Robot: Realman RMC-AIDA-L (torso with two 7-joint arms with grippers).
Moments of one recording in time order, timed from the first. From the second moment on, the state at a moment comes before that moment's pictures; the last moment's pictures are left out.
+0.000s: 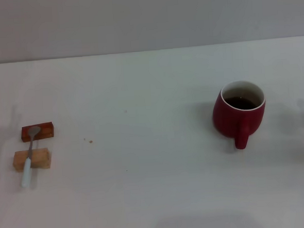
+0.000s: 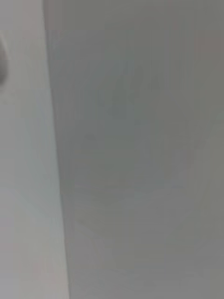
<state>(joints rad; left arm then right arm) -0.43 -2.07 0.78 -0.02 0.40 1.71 -0.33 0.49 1.96 -0.37 -0.27 -1.77 -1.09 1.14</state>
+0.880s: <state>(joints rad) -0.44 -2.07 0.78 -0.01 0.40 1.69 -0.33 0.59 1.99 -0.59 -0.28 -1.77 -1.02 1.14</state>
